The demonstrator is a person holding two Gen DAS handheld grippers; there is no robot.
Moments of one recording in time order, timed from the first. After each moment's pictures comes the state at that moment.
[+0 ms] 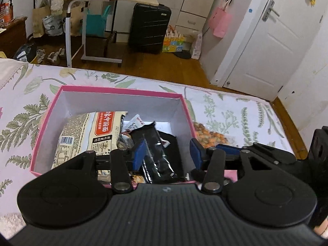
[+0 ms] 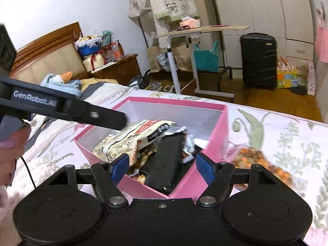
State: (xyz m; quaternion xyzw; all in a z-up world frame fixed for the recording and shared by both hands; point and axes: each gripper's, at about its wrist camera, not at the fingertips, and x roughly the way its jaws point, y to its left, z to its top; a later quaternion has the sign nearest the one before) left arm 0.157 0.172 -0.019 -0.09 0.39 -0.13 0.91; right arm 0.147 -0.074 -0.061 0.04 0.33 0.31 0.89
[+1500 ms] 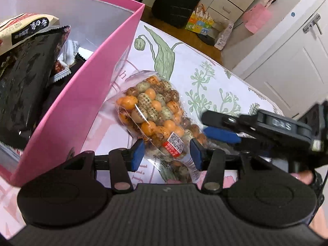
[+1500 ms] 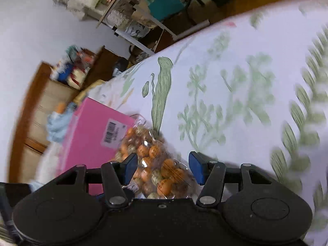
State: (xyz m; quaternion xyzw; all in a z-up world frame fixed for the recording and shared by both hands) left arm 0.220 0.004 -0.174 -0.23 0.44 -0.03 0.87; right arm 0.317 -0.263 -0.213 0.31 0.51 0.34 0.73
